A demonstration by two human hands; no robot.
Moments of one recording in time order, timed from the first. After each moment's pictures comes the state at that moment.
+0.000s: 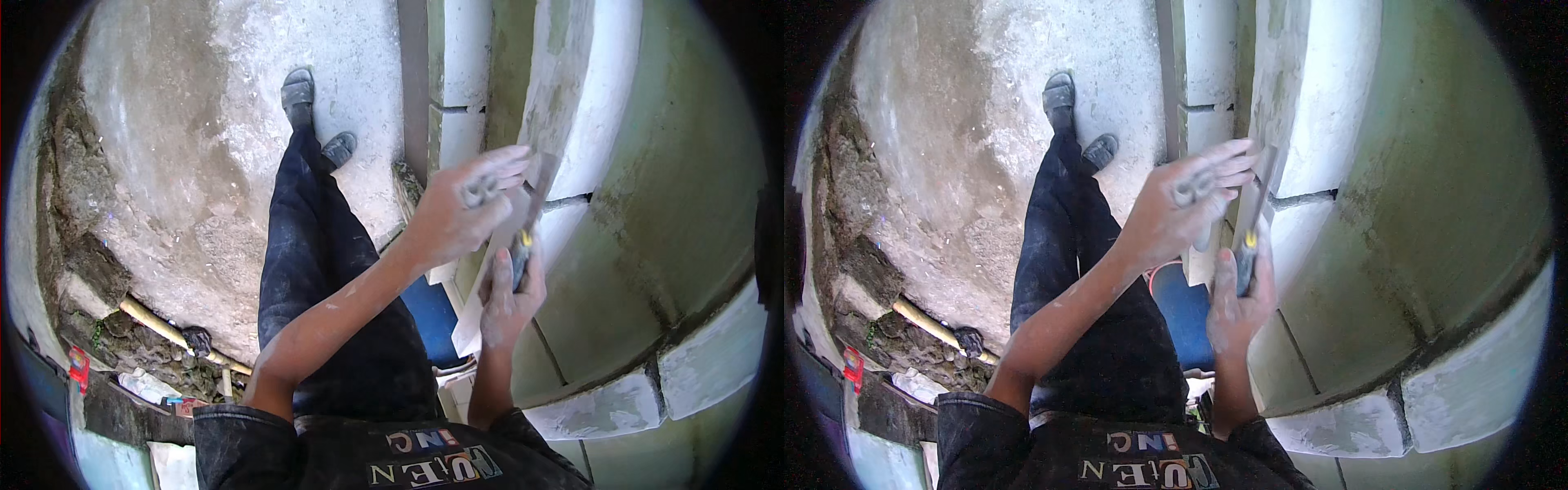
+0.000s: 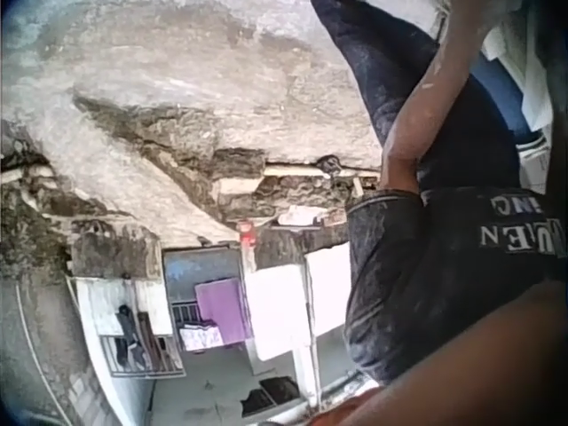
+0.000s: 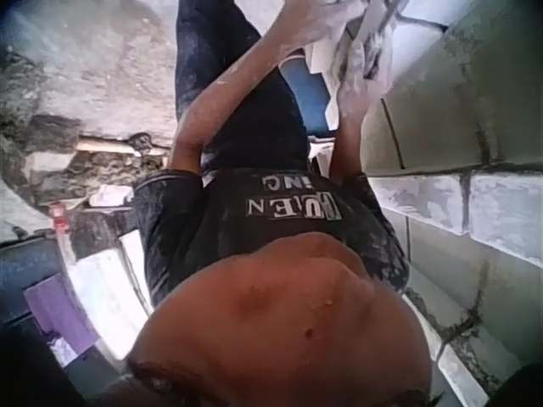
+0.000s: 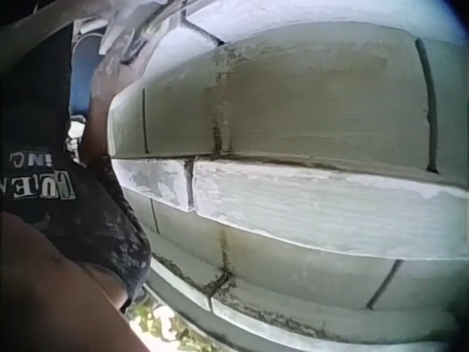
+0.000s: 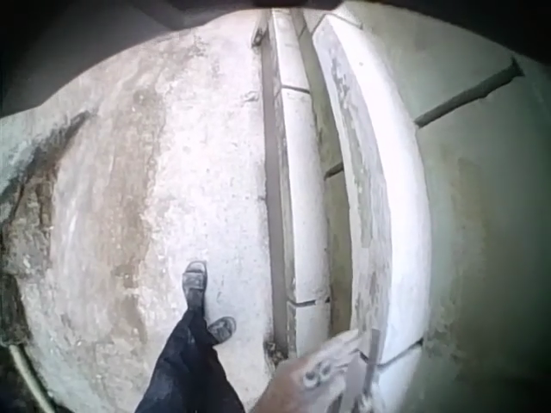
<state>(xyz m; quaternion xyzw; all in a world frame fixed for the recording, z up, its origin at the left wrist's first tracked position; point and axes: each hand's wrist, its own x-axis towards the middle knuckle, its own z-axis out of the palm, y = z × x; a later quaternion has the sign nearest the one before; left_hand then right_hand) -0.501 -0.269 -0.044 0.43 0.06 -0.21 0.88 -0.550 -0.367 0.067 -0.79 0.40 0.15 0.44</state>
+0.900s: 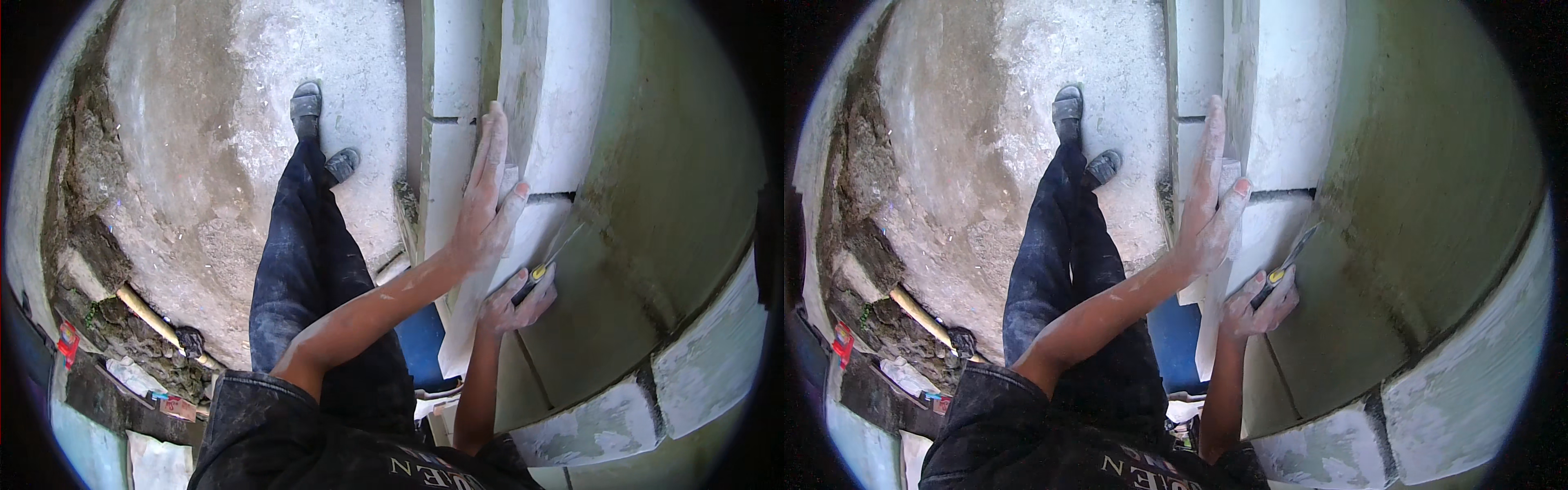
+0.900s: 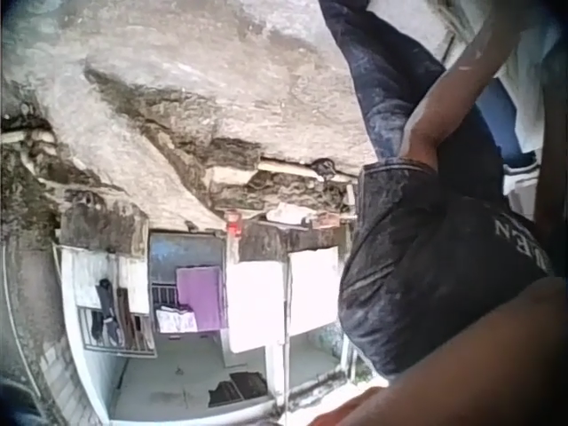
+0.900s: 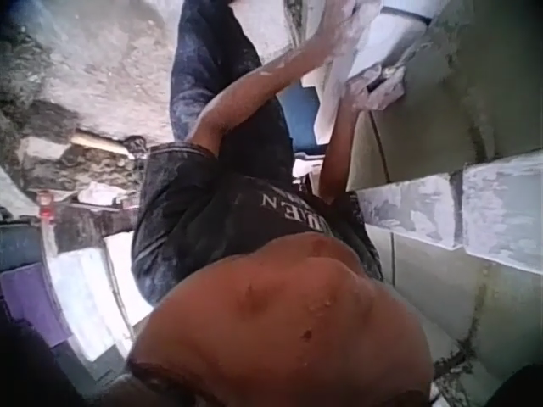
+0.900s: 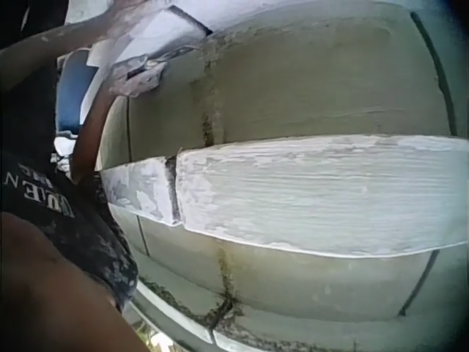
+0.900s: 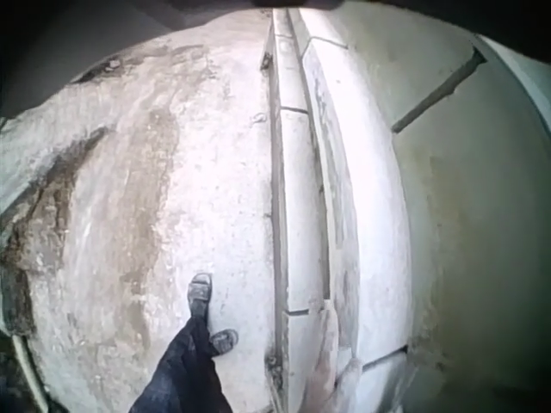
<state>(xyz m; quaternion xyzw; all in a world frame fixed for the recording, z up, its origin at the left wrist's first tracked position) -0.495 -0.364 -0.045 0.60 0.11 0.10 0.79 -0.609 -0.483 0.014 -0.98 0.05 -0.18 0.05</state>
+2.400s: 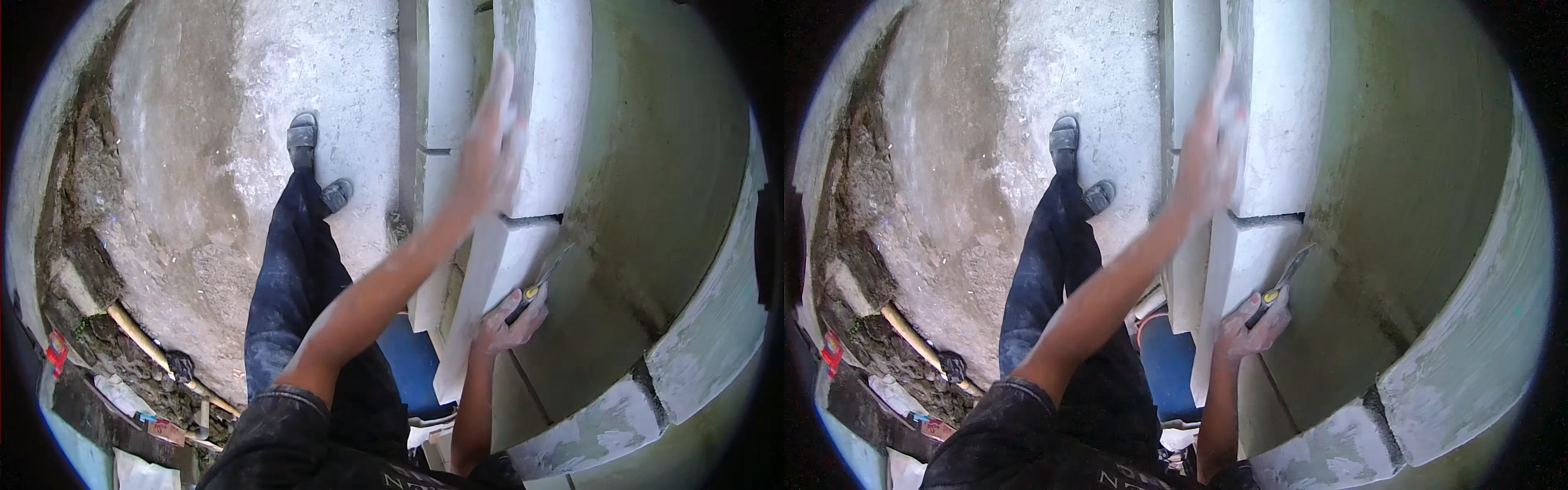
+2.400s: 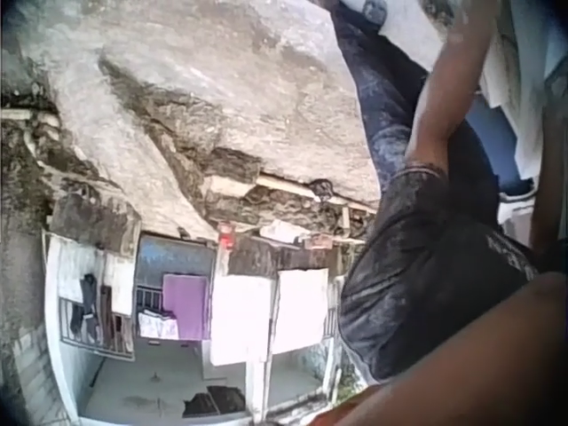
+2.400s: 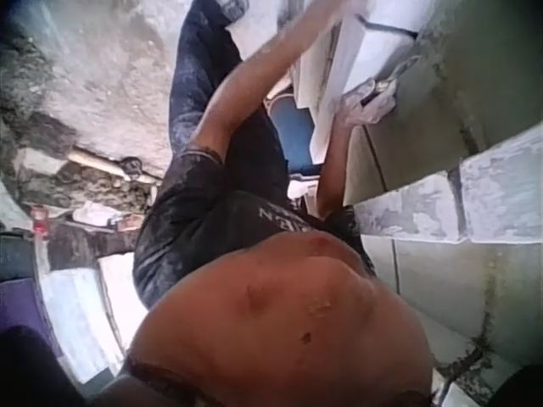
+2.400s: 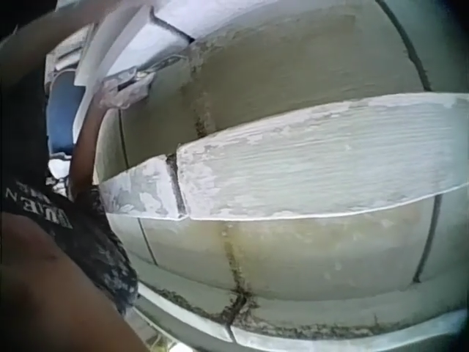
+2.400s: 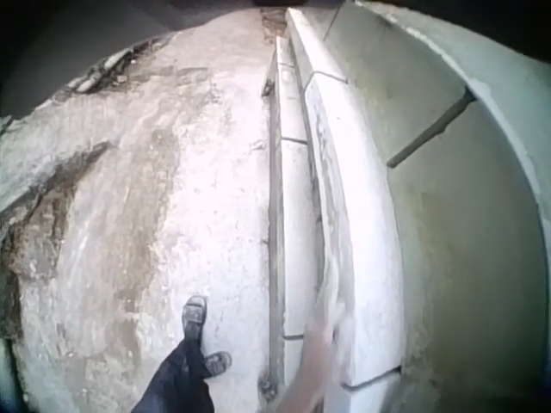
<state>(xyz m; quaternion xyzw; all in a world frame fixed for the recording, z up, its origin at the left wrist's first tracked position) -0.402 -0.343 -0.057 0.55 0.10 0.13 0.82 -0.601 -0.479 0.018 -0.98 0.07 -0.16 0.04</state>
